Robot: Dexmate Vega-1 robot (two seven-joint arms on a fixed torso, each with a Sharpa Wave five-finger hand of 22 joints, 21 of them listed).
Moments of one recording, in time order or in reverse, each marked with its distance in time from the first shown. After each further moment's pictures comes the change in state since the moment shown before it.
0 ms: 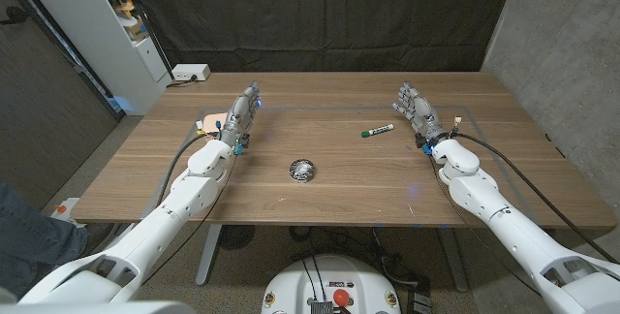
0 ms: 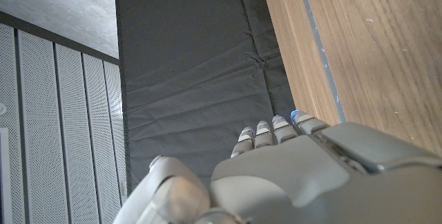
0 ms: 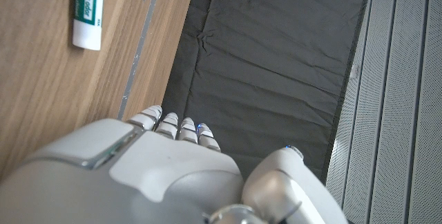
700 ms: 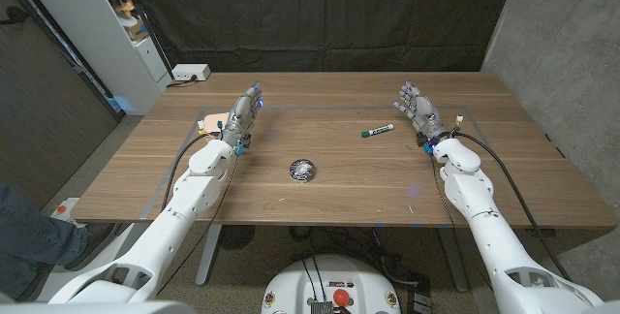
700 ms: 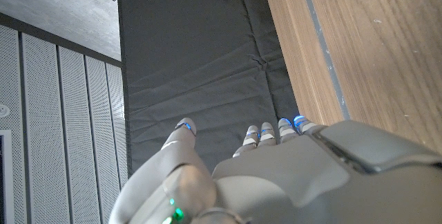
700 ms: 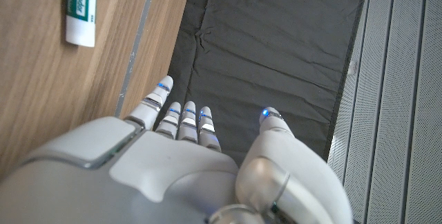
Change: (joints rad) left arm 0.035 -0.119 -0.154 -0.023 0.146 0.077 -0.083; left_hand 0.000 0.000 0.000 0.000 0.000 0.000 0.000 0.000 0.000 0.000 0.000 0.000 0.000 0.000 0.000 0.004 0.000 -0.003 0.008 0.000 0.004; right arm -0.032 0.307 0.360 -0.018 -0.334 -0.111 0.222; right_hand 0.002 0.002 0.000 0.000 0.000 0.000 0.000 0.000 0.000 0.000 0.000 0.000 0.003 0.000 0.000 0.000 0.000 0.000 0.000 0.000 0.000
